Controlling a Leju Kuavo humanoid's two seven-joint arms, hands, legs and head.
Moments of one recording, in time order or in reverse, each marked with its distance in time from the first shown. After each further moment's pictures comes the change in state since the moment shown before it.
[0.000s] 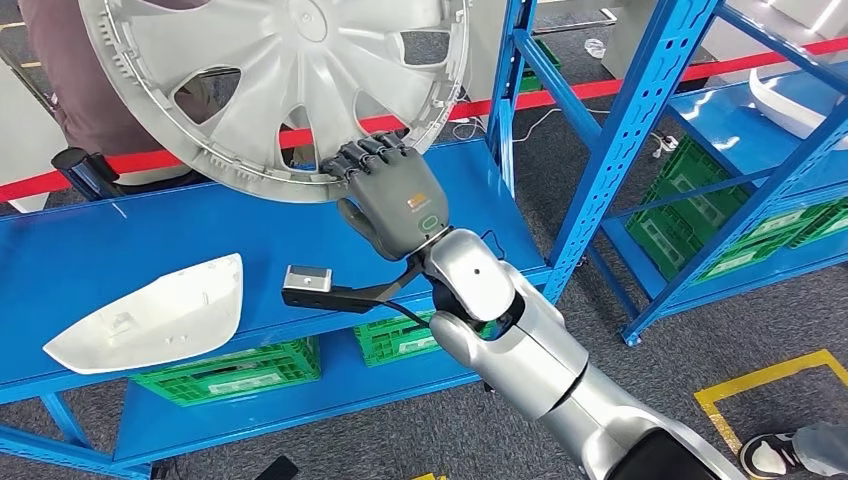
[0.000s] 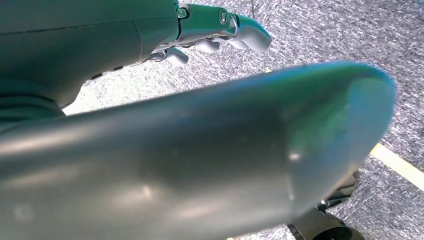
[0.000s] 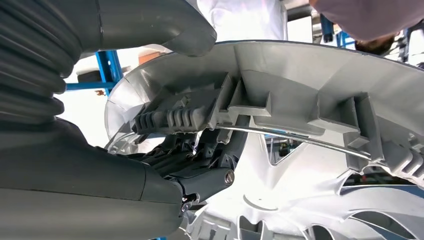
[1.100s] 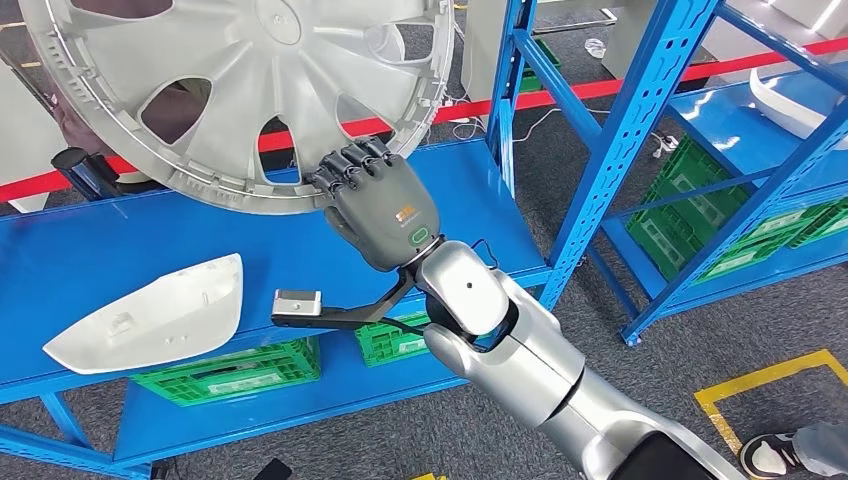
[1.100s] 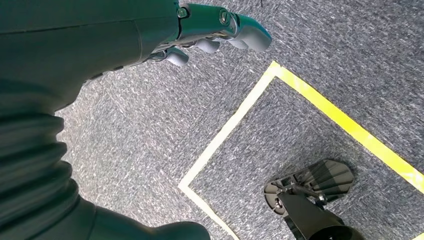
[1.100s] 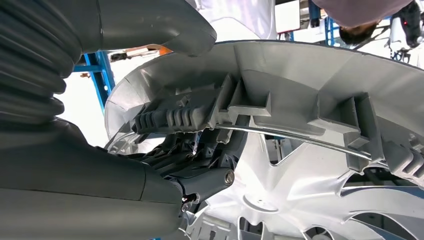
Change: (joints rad) left arm 0.010 0.000 0.059 0.001 0.029 -0.008 -0.006; right arm 0.003 -0.007 0.052 -0.024 0.042 -0.050 0.001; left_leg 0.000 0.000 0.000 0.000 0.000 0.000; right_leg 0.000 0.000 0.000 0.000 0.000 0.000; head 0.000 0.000
